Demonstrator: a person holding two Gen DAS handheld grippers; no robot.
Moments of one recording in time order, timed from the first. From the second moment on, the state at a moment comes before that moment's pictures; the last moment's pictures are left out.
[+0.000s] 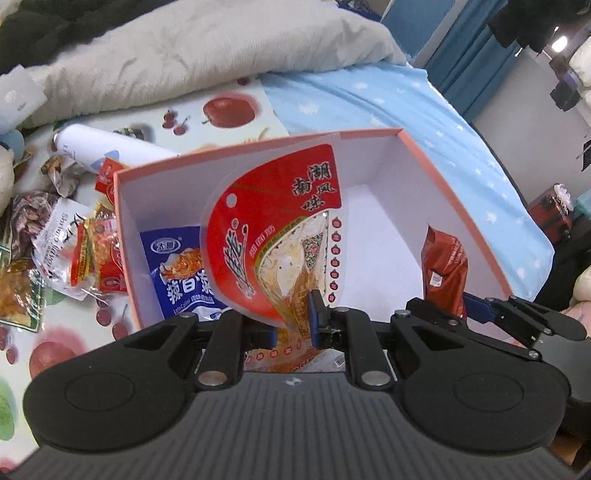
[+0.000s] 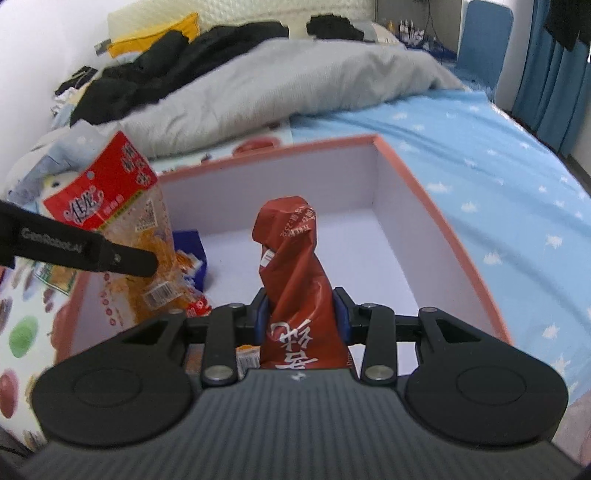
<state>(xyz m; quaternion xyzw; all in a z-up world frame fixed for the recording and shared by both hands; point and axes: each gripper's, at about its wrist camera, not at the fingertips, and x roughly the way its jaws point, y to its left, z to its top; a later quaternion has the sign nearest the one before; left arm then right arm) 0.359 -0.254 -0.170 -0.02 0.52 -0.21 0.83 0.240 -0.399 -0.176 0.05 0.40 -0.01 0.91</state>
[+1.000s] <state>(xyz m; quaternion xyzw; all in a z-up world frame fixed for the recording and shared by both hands) 0.290 -0.204 -0.061 -0.02 0.41 -0.21 0.89 0.193 -0.381 -0.108 0.08 0.33 0.00 0.94</state>
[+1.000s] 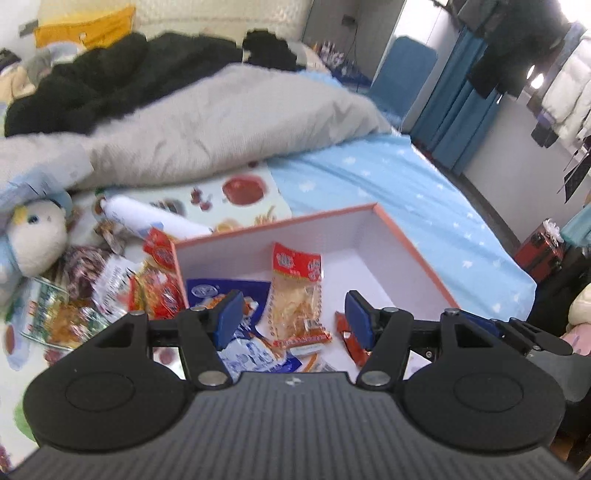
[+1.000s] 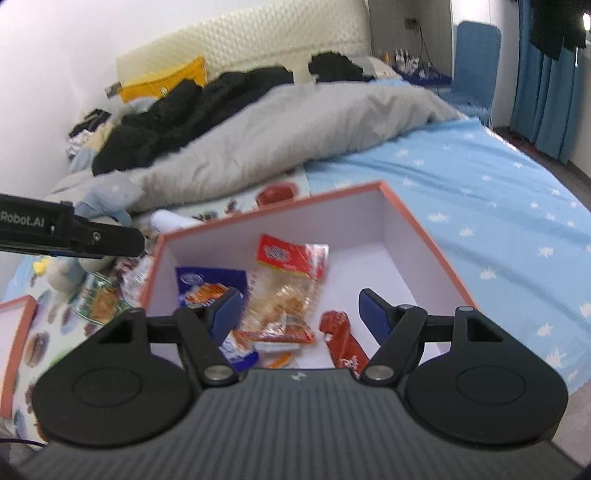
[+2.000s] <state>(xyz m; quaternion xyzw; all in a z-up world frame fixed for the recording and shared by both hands) 0.158 -0.065 -0.012 -0.05 0.31 -0.16 0.94 0.128 -0.278 -0.047 0.05 0.25 0.10 0.96</state>
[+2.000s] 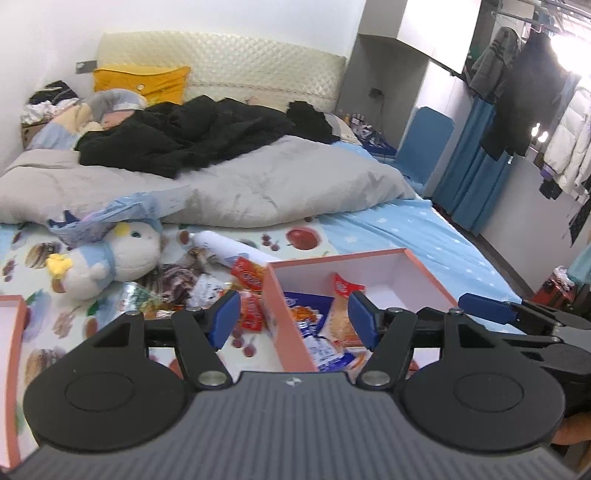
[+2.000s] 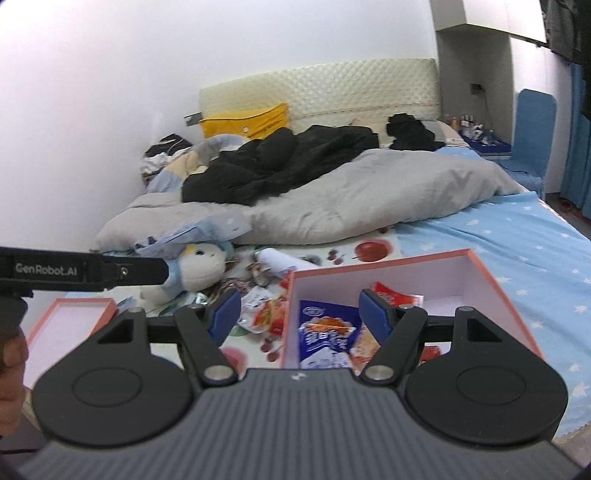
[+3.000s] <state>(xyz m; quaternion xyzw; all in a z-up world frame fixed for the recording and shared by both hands) 0.094 0.017 -0.091 -0.05 0.33 -0.07 0.94 0.088 -0.189 -0.103 -0.01 0.26 0.15 0.95</state>
